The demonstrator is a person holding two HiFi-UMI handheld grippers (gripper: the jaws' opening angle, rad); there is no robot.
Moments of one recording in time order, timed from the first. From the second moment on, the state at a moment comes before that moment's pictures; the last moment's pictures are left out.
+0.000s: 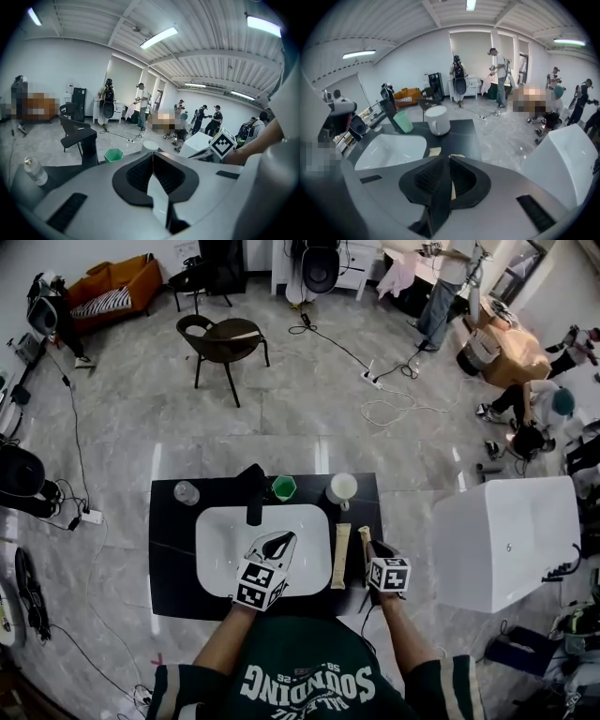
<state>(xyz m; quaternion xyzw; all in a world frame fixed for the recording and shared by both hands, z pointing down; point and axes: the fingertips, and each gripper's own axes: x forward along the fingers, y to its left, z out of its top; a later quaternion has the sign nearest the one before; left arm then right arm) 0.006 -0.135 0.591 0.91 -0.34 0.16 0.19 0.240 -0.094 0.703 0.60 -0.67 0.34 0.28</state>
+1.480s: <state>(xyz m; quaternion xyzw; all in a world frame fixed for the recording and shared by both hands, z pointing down) -0.108 -0.148 0.573 0.87 -0.45 0.14 0.17 0.013 -0.163 0.563 0.47 -0.85 0.17 0.18</state>
